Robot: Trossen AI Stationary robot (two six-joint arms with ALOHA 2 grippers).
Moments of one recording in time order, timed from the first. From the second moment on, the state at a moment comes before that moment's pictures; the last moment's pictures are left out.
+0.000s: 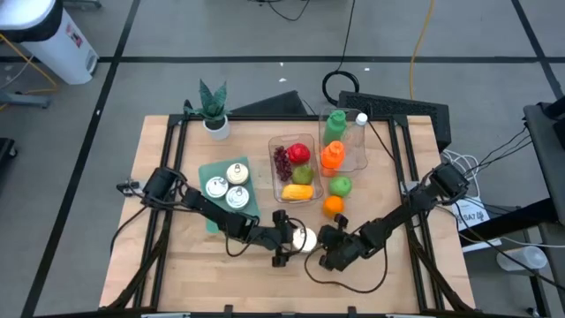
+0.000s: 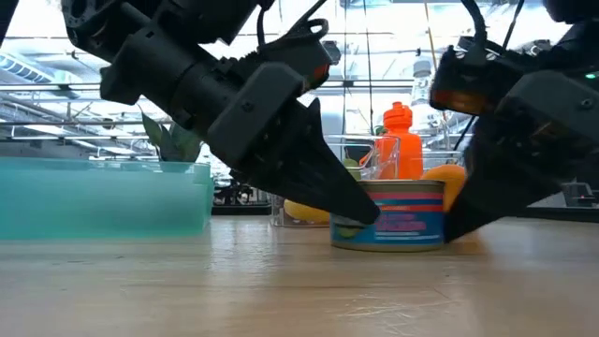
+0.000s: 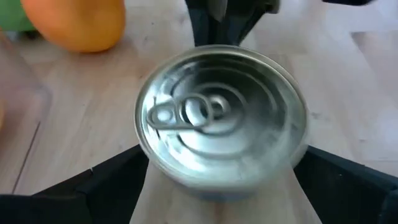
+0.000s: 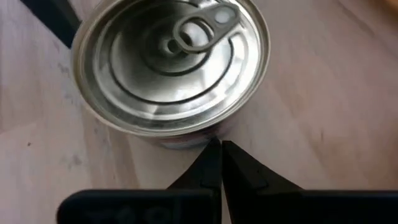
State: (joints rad) left arm -0.36 2.04 1.04 0.40 -0.27 -0.20; right arm 0.58 1.79 0.81 -0.05 0.55 0.84
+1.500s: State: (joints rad) left arm -0.37 2.08 1.04 0.56 -0.18 -0.15; right arm 0.55 1.79 0.97 -0.16 0.33 0.46
